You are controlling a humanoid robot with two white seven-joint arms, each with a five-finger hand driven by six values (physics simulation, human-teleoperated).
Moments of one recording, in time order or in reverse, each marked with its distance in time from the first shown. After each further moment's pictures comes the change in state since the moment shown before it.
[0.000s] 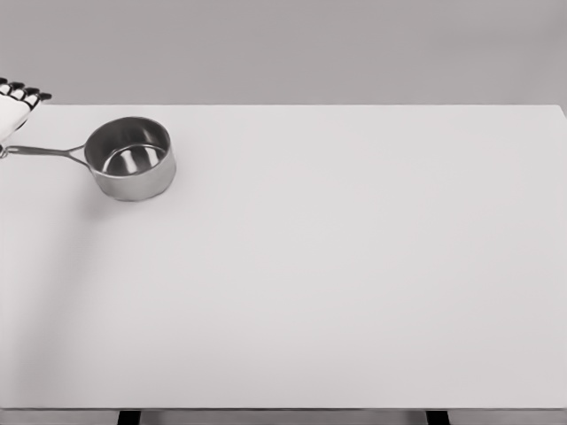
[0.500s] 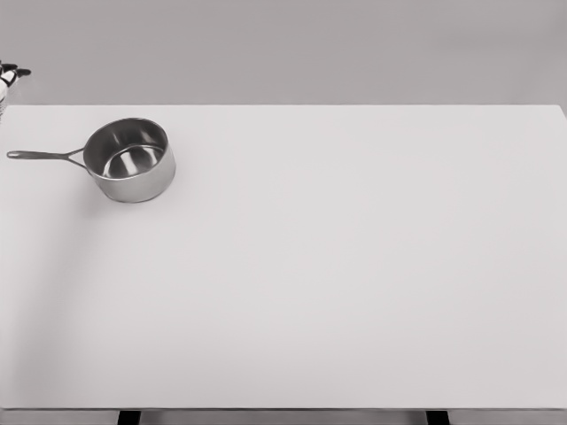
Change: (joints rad) left arm -0.023 0.013 0.060 -0.011 0.046 -0.018 -0.002; right arm 0.000 0.000 0.000 0.000 0.000 0.001 0.000
